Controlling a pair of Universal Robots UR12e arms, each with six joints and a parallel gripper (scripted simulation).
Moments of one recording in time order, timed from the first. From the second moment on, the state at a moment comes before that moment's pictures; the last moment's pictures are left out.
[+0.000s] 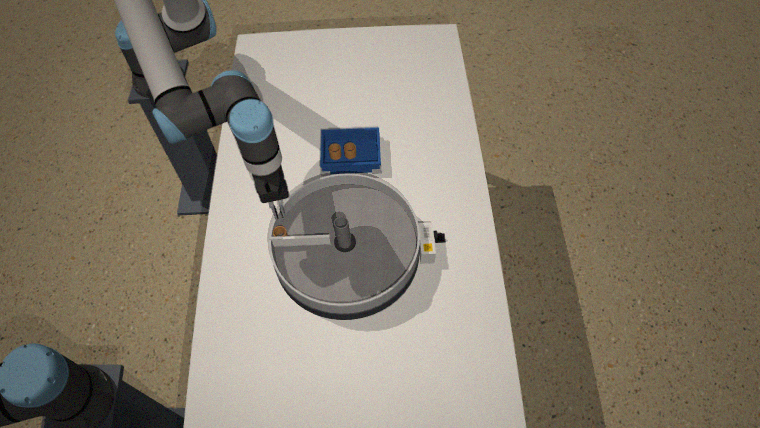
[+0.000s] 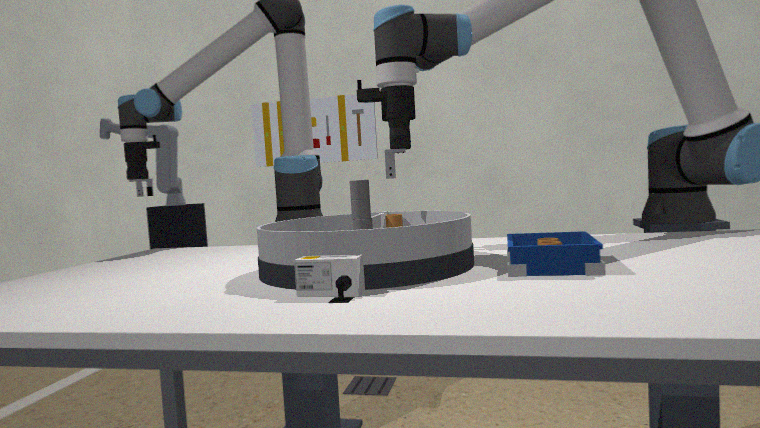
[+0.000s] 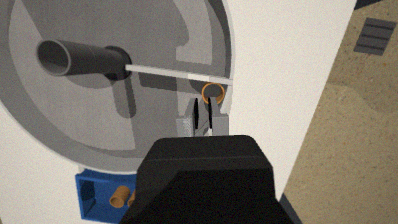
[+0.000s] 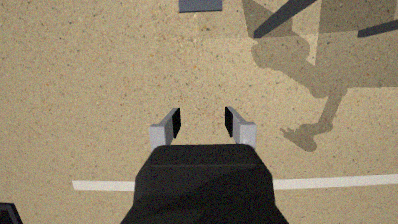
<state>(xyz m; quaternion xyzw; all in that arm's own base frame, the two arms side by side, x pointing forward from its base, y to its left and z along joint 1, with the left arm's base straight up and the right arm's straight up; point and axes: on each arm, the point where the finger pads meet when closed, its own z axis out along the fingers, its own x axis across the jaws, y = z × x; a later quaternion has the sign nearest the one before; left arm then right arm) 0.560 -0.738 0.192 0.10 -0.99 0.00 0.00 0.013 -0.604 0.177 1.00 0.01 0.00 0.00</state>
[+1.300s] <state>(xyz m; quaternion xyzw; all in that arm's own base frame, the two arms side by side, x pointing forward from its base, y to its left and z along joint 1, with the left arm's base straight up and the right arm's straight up) 0.559 -0.737 0.134 0.10 -0.99 0.00 0.00 0.013 -0.604 0.177 1.00 0.01 0.00 0.00</state>
